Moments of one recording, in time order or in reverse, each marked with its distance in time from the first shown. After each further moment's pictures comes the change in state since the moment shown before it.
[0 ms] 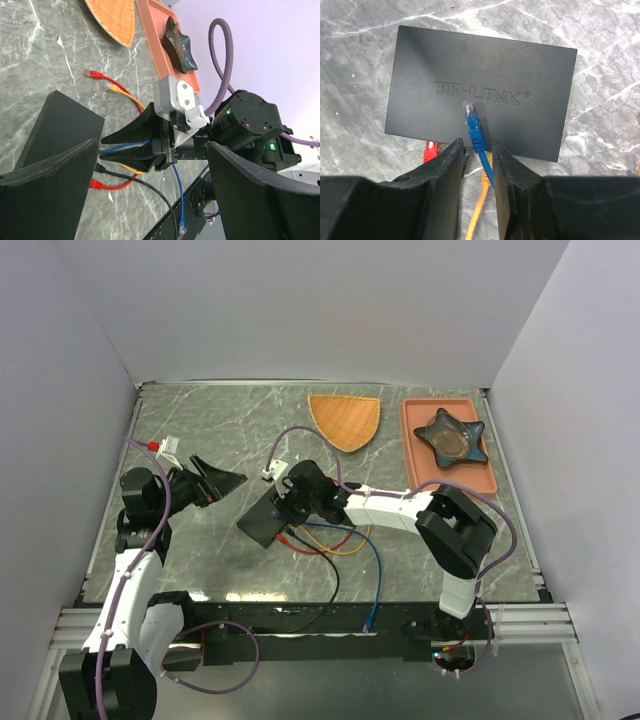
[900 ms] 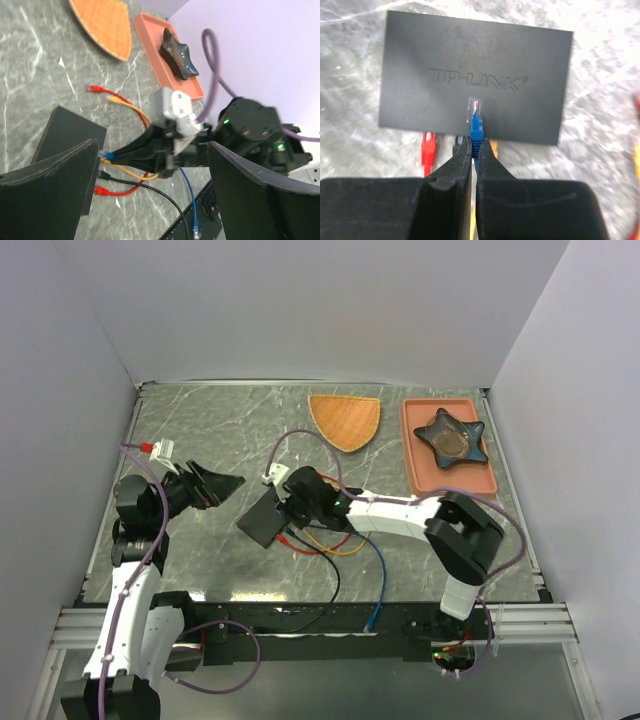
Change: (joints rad) left arm 0.000 -0.095 0.000 -0.023 -0.021 0.048; right arm 0.040 -0.028 -0.021 -0.031 0.120 0.007
